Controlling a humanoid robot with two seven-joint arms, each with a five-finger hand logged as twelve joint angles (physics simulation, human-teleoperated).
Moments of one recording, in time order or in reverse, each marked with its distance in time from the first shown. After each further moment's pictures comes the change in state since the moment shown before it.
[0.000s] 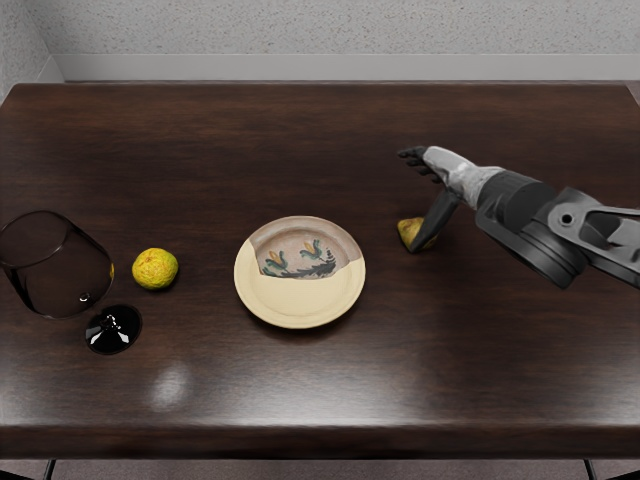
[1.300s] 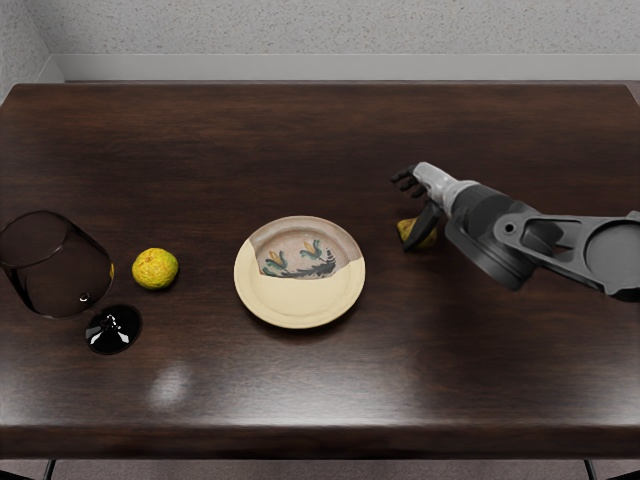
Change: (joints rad) left arm 0.000 0.000 0.000 0.000 0.000 0.000 0.000; right arm 0.066 0.157 -0.168 -0.193 0.038 -0.066 0.000
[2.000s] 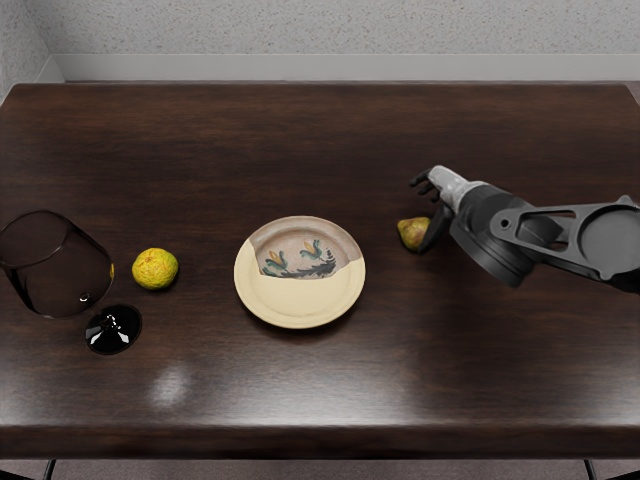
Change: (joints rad) left arm 0.000 0.000 0.000 0.000 0.000 0.000 0.000; right arm 0.111 0.023 -0.186 -0.036 0.144 -0.079 0.000
